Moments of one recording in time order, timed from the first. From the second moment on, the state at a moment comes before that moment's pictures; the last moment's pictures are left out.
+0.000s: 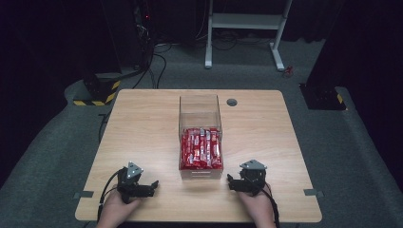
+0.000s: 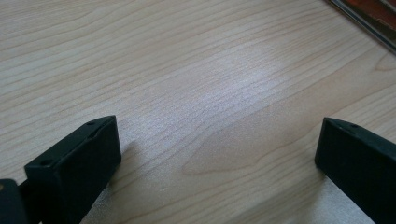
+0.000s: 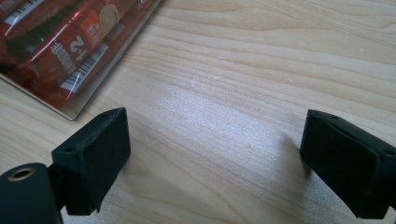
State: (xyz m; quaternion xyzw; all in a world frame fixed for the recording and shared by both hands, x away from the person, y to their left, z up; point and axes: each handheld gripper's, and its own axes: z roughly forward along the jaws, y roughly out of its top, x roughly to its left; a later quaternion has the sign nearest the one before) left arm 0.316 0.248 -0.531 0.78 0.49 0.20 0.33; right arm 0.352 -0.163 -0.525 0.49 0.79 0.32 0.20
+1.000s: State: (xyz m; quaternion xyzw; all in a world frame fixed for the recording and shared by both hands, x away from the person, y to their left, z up) left arm 0.316 0.248 -0.531 0.78 0.49 0.20 0.33; right arm 0.341 -0.172 -0.504 0.46 0.79 0.35 0.21
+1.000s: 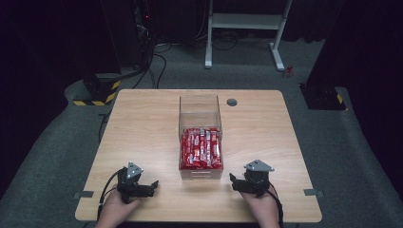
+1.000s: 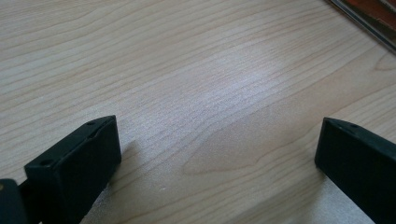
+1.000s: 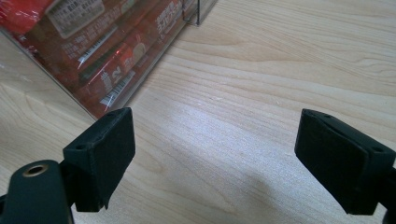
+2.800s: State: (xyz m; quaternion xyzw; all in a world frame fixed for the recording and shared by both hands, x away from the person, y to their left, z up) left arm 0.316 0.248 -0.531 0.78 0.49 0.20 0.33; right arm 0.322 -0.173 -0.453 0.41 0.75 0.45 0.25
